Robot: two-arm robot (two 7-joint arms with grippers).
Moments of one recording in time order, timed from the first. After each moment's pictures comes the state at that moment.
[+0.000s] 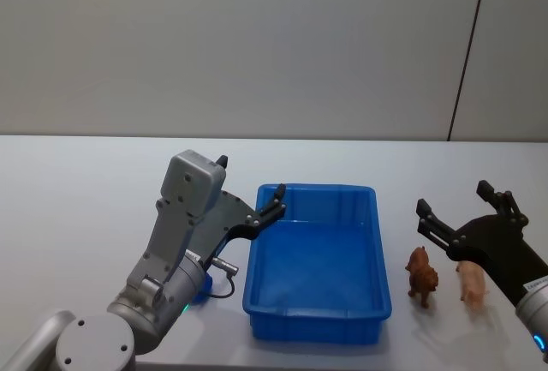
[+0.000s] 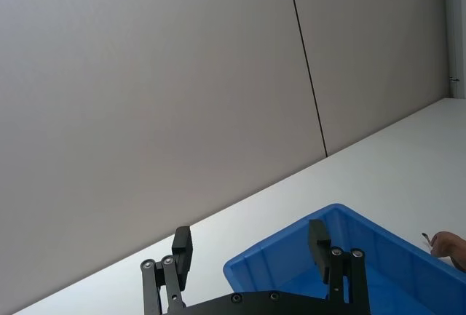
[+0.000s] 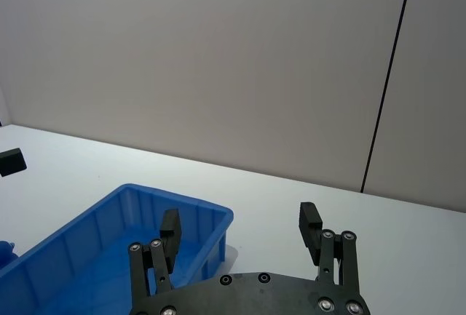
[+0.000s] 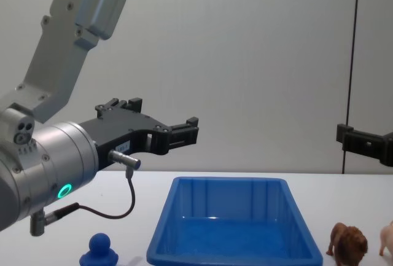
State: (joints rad) left arm -0.24 0.38 0.45 -1.63 -0.20 0.01 -0.01; right arm -0.01 0.34 -0.23 -1.77 0.29 0.03 0.07
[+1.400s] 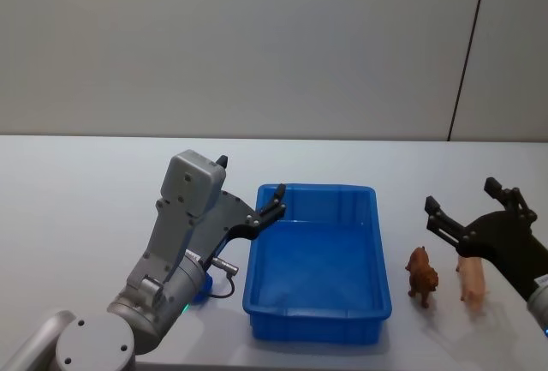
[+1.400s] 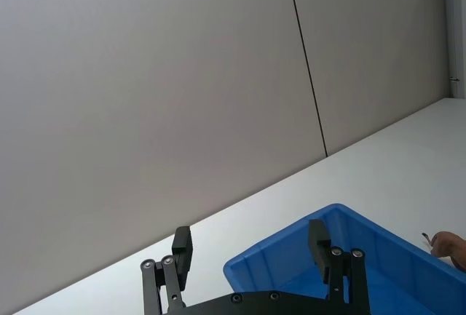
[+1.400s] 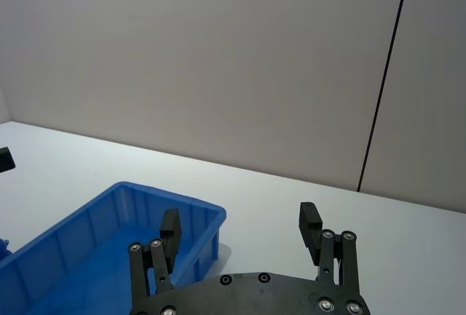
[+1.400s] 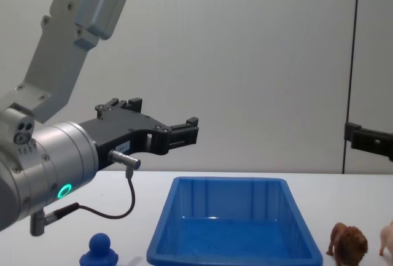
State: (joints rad) left arm -0.24 0.38 0.45 -1.63 -0.20 0.01 -0.01; right arm 0.00 0.36 -0.20 -1.76 0.31 0.05 0.10
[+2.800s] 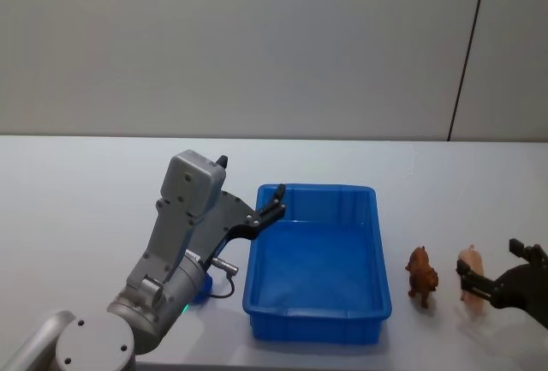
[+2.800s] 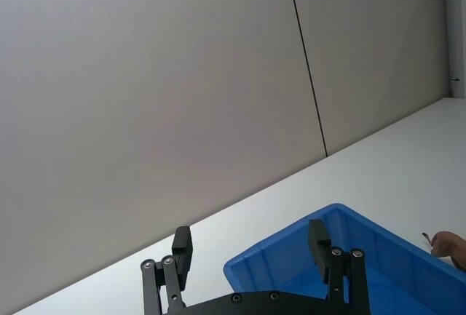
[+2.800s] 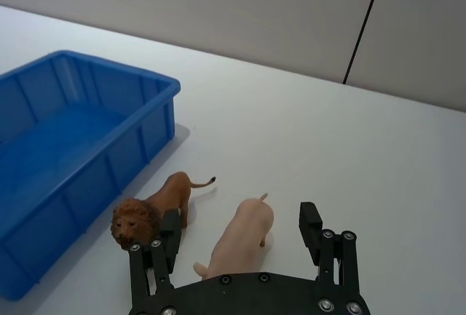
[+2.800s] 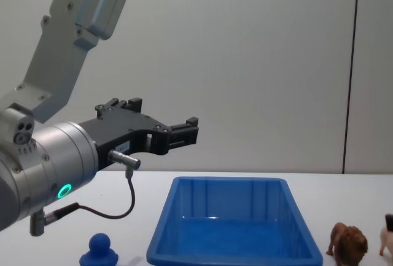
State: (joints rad) left arm -0.24 0.38 0.45 -1.63 -0.20 0.01 -0.01; right arm 0.01 0.44 -0.15 -1.62 0.31 0.20 0.21
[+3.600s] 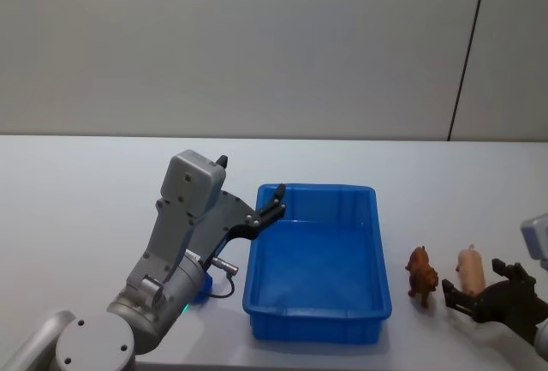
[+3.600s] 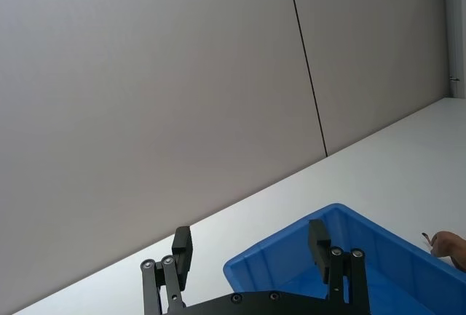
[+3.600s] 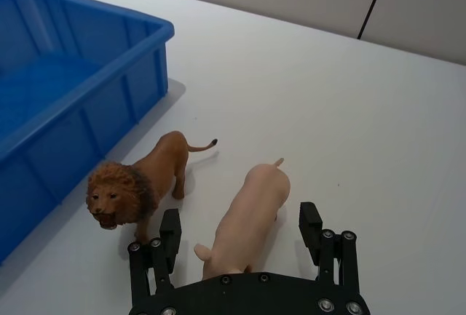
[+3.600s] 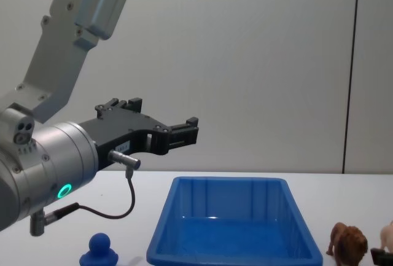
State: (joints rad) left arm -0.24 0.38 0.45 -1.63 -0.20 0.01 -0.01; right arm 0.07 0.38 -0.20 -1.50 0.22 0.26 0.21
